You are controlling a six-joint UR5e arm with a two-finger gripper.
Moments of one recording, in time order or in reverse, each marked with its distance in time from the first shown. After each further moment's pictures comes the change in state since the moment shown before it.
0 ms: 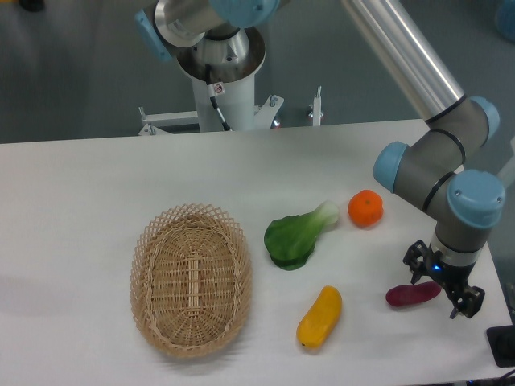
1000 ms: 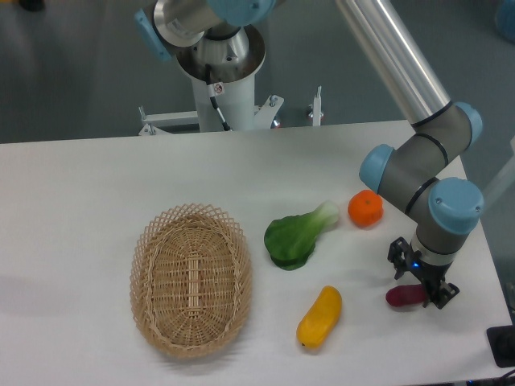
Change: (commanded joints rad) arm 0.000 0.011 -0.065 0.000 0.025 -0.017
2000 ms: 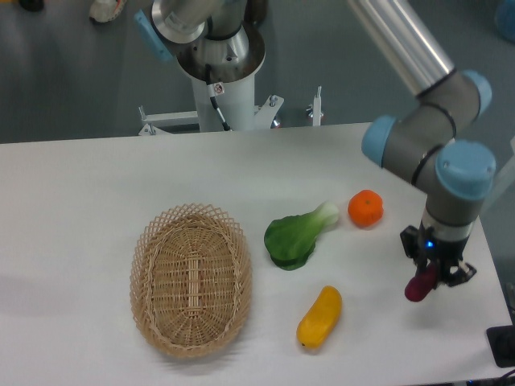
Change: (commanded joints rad) arm 0.011 0.291 -0.078 -0.104 -0.043 -0.170
